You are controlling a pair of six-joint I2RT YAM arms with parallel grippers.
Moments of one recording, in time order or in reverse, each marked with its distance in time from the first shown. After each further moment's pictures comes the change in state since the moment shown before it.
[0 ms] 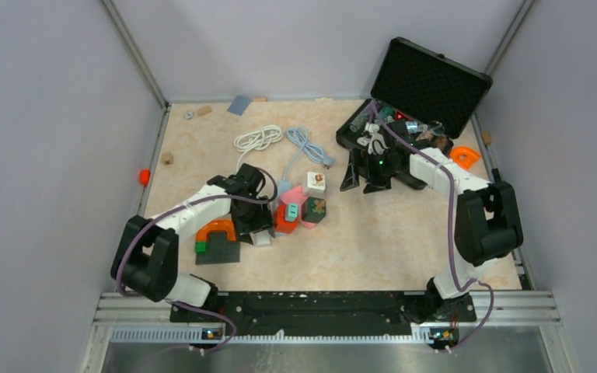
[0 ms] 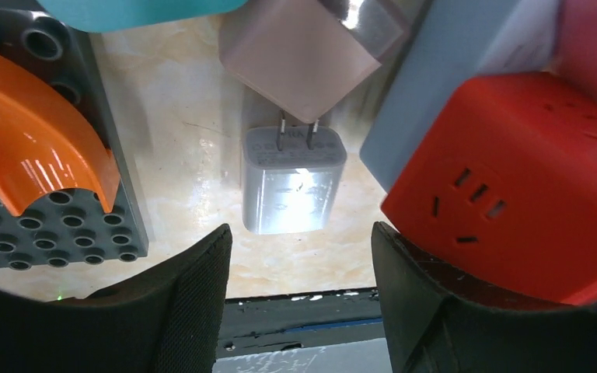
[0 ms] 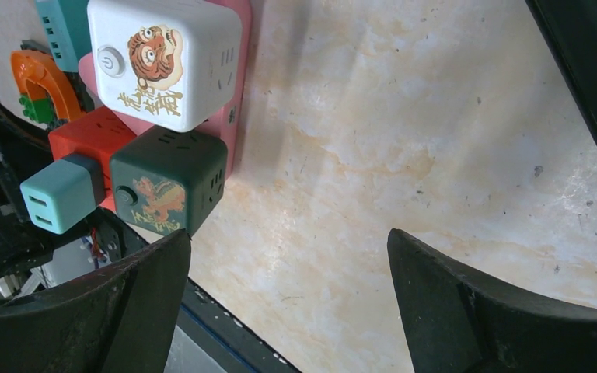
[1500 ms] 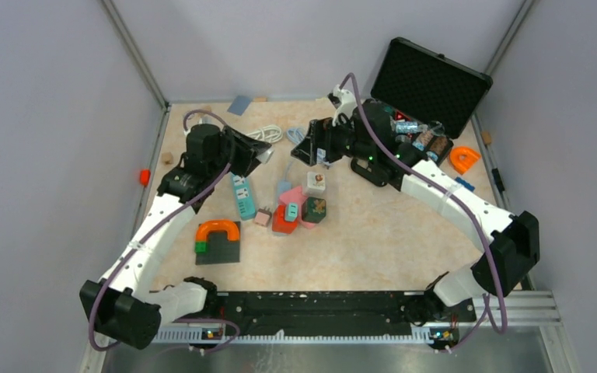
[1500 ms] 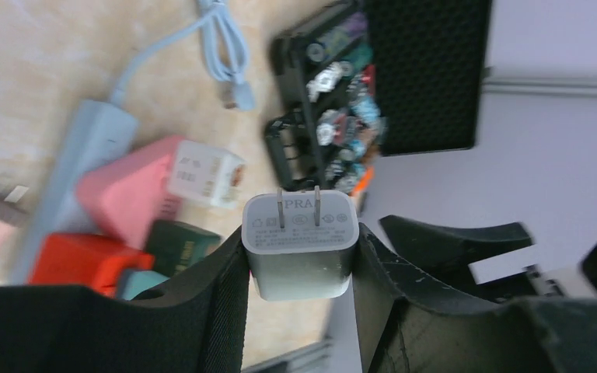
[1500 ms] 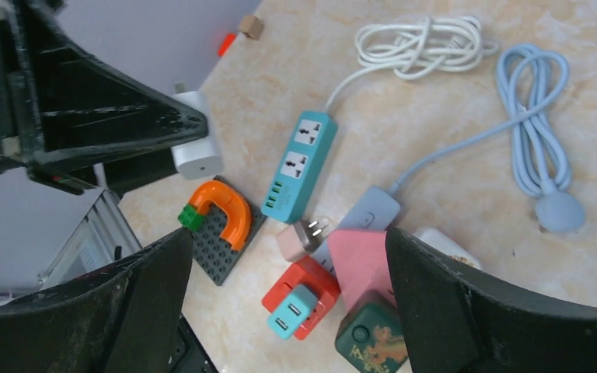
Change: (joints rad) left arm 0.095 -0.280 0.254 0.316 -0.052 -0.411; right arm 0.354 -0.202 0.156 0.378 0.271 0.121
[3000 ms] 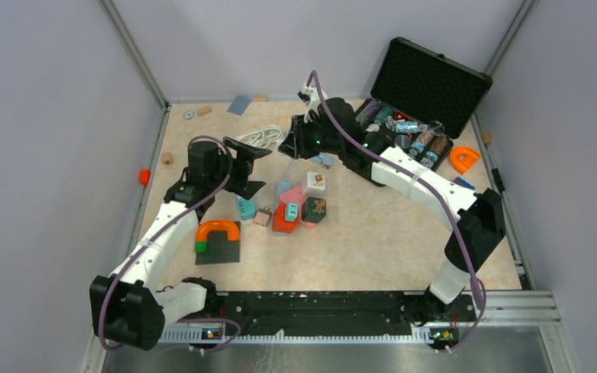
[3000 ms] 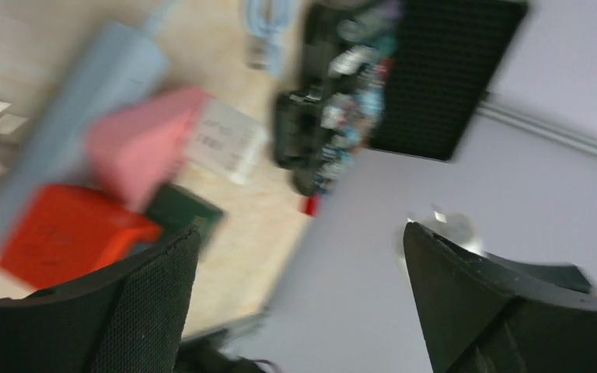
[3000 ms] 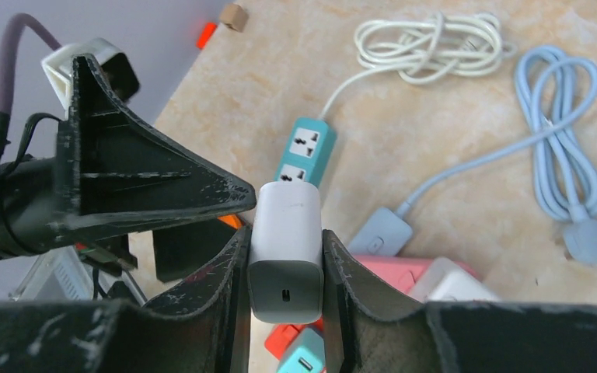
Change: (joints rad) left arm 0.098 -0.039 -0.287 0.290 0.224 -0.407; right arm 0.114 0.227 0.230 -0.042 0.111 -0.007
